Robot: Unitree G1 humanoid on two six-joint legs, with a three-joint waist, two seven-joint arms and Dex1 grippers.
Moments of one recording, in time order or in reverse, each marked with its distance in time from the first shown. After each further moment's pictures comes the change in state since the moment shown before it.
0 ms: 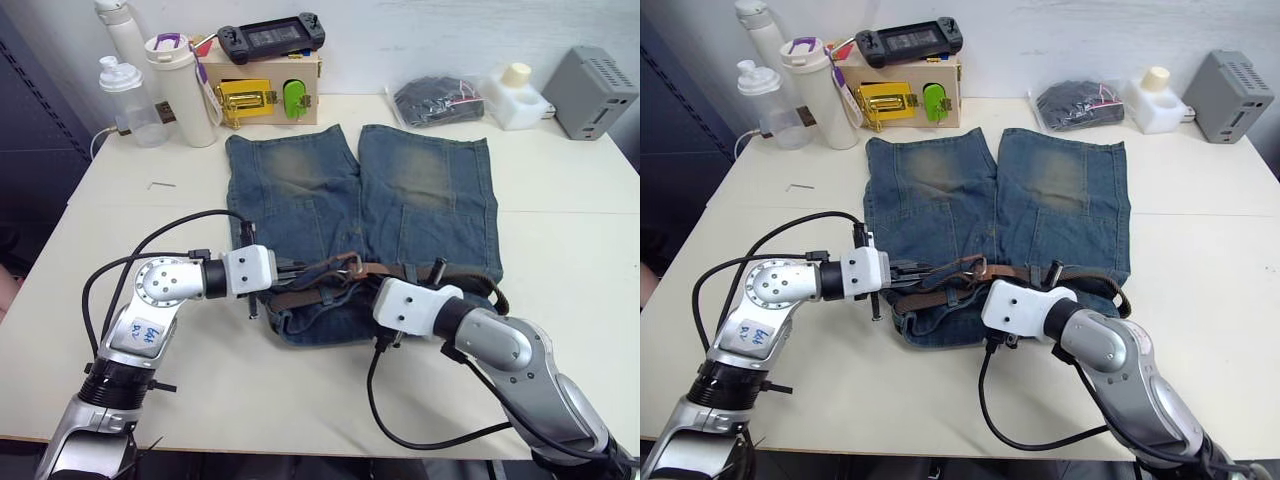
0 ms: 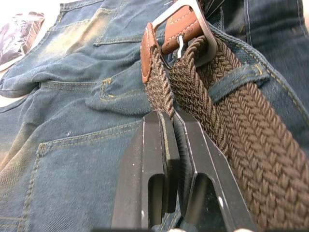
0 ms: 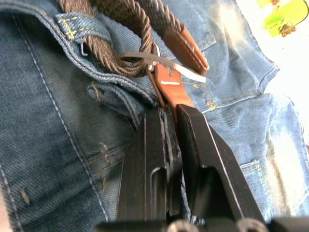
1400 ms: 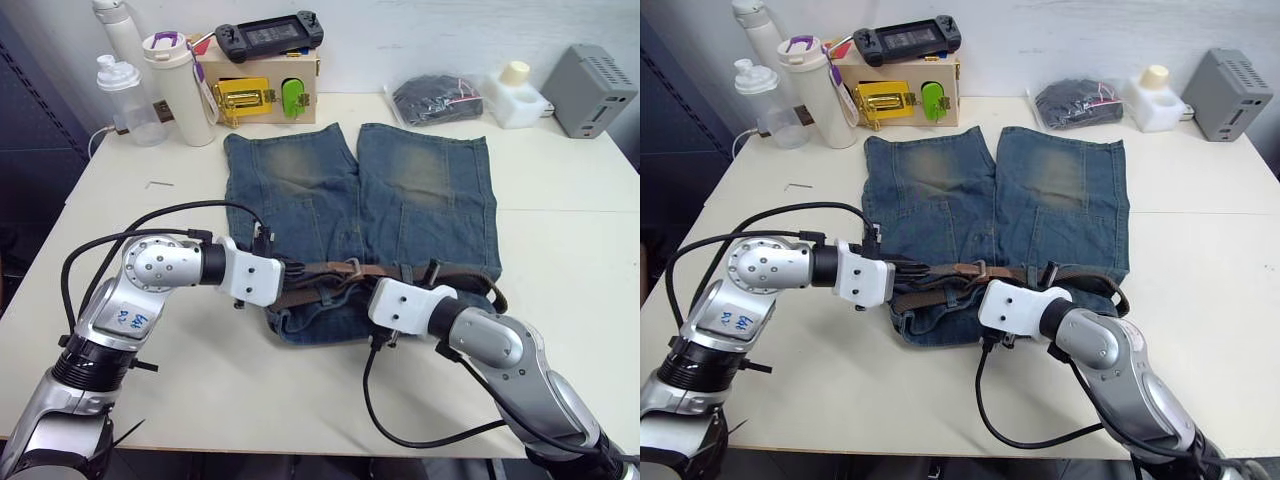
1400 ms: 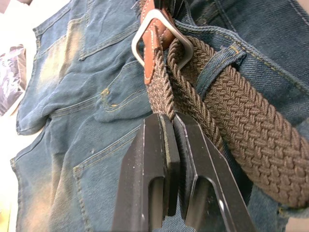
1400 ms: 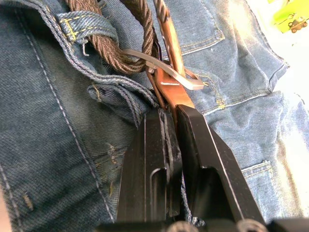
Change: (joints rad) left arm -0.107 0.112 -0.069 -0.071 0.115 -0.092 -0.072; right arm -0.016 0.014 0.015 0.024 -0.001 0.002 0.007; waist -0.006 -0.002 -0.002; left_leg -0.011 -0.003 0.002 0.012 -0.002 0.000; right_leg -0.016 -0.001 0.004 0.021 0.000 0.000
